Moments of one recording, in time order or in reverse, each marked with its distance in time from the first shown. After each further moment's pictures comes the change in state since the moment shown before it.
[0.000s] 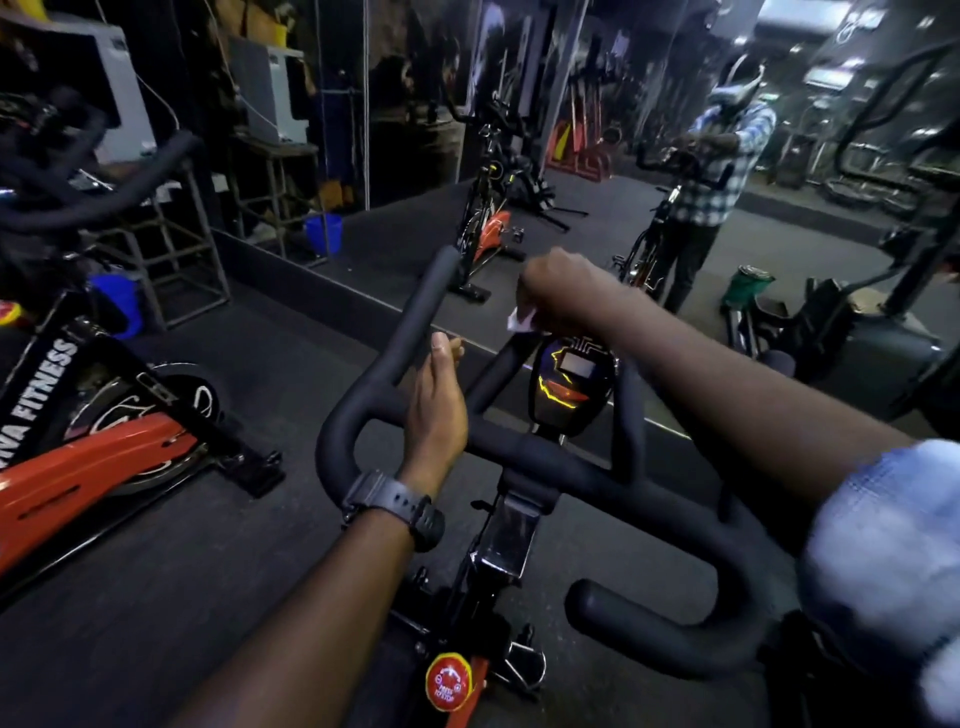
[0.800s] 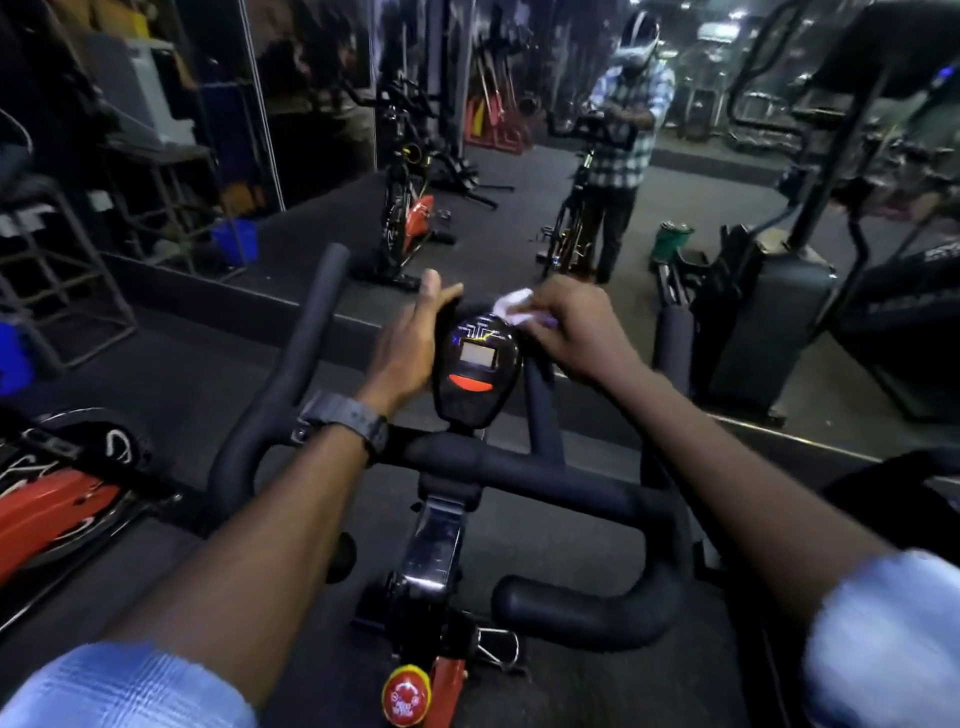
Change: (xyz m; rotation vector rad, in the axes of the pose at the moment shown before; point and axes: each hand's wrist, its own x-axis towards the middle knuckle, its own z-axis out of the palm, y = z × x) left_hand 0.041 0.032 0.068 0.309 -0.461 0.147; right_hand -0.094 0.074 0.083 0.458 0.529 0.134
